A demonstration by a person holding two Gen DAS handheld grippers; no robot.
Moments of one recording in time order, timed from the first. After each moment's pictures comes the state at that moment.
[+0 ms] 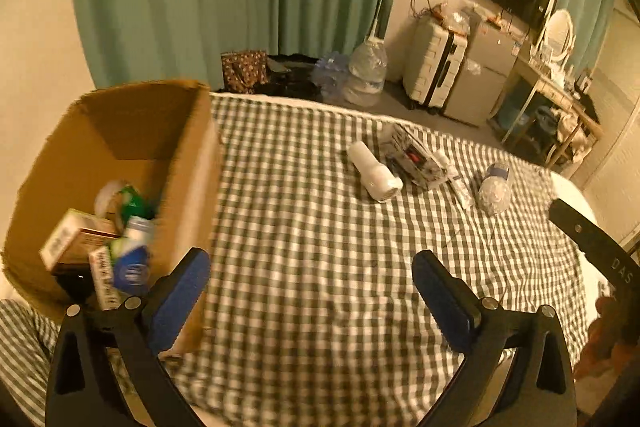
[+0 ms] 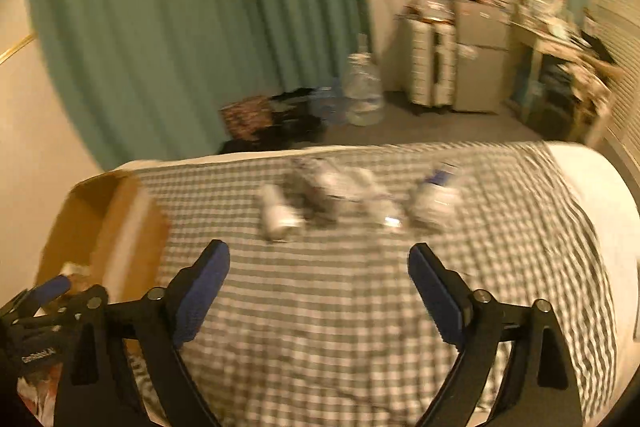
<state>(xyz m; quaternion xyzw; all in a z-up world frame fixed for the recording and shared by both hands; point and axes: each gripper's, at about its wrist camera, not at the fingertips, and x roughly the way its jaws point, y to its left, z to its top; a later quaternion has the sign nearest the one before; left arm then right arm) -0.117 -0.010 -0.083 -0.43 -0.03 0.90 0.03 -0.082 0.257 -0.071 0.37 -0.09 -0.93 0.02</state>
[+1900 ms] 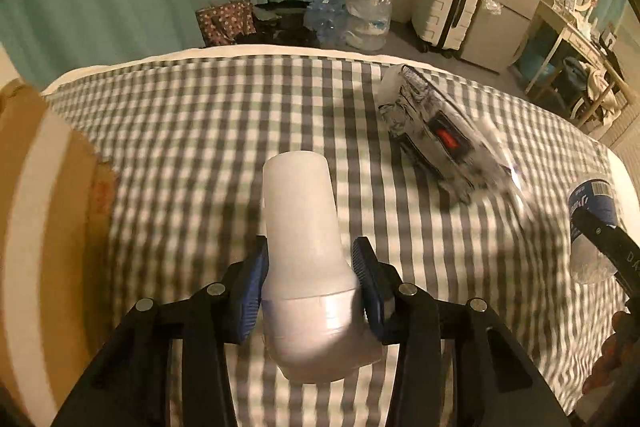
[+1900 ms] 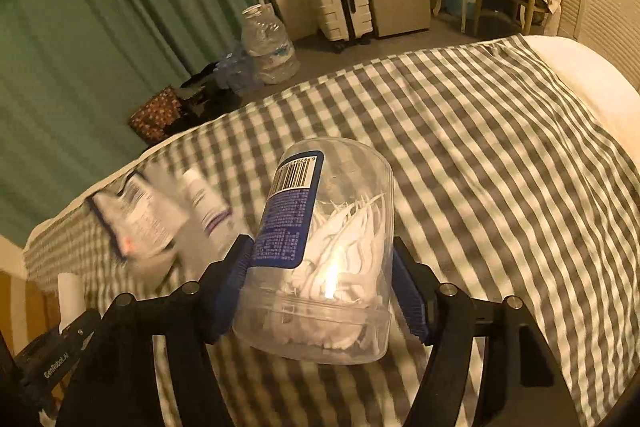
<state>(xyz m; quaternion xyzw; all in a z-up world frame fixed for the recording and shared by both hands) -0.241 0.055 -0.173 -0.52 0.01 0.86 0.02 -0.208 0.350 -0.183 0.45 -0.18 -0.87 -0.07</state>
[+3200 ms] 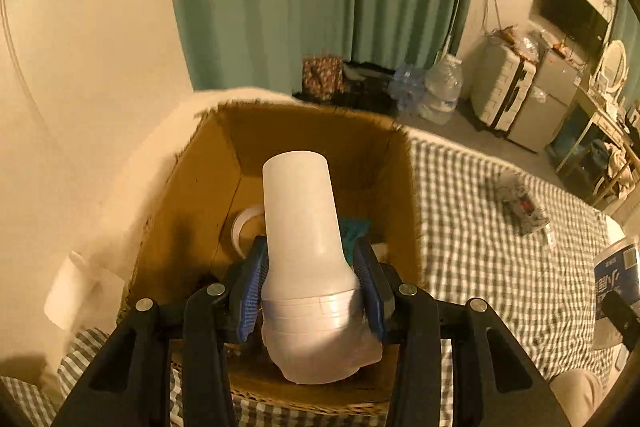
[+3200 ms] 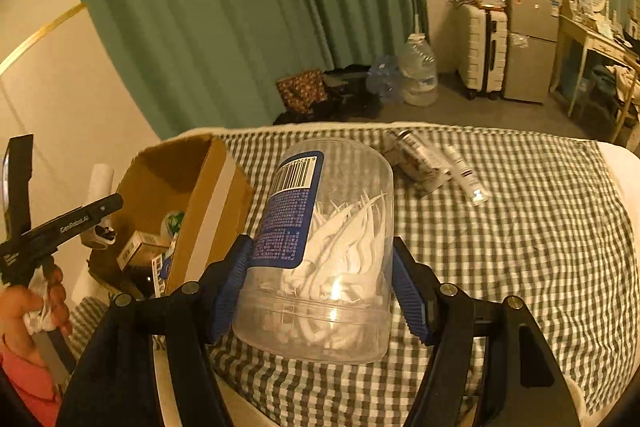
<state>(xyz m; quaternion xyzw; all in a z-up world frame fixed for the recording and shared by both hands) -0.140 -0.197 -0.042 -0.44 -0.04 0.90 -0.07 -0.061 0.136 -0.041 0.41 -0.06 -0.90 0.14</state>
